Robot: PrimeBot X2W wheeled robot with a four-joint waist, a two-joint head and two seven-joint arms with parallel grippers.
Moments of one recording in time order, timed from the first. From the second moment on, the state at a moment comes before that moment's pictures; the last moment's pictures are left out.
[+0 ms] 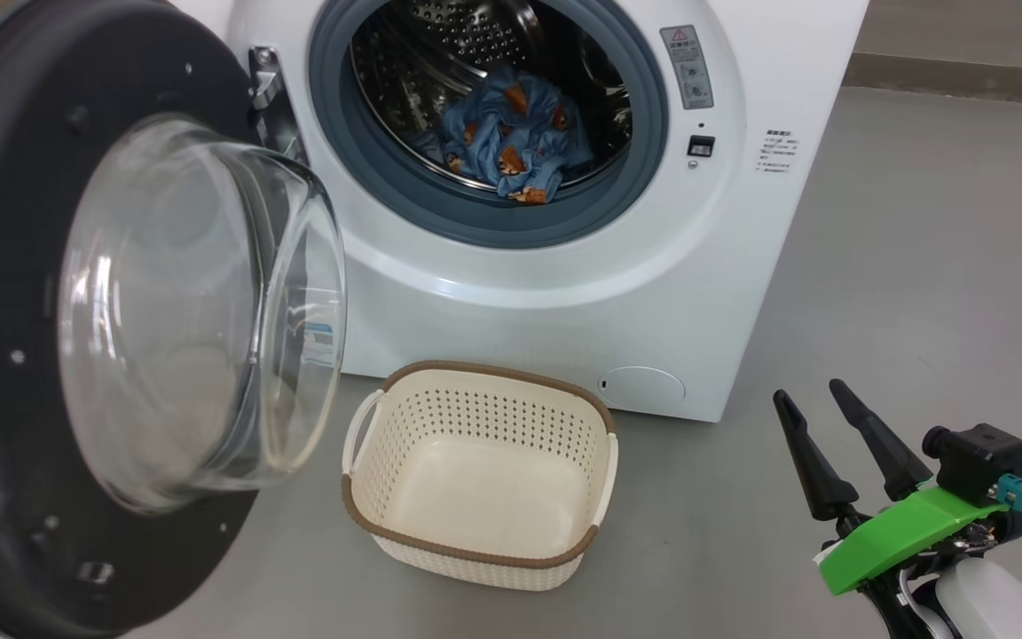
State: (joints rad) left arm -0.37 0.42 0.45 0.63 -1.53 -0.08 0.96; right arm -0.22 -0.31 0.34 0.35 0.62 0.13 -0.25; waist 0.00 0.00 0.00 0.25
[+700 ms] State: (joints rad) left arm -0.13 0.20 0.38 0.06 -1.59 0.08 1.03; right arm -0.21 -0.28 0.32 0.34 0.62 0.13 -0.25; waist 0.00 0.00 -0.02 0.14
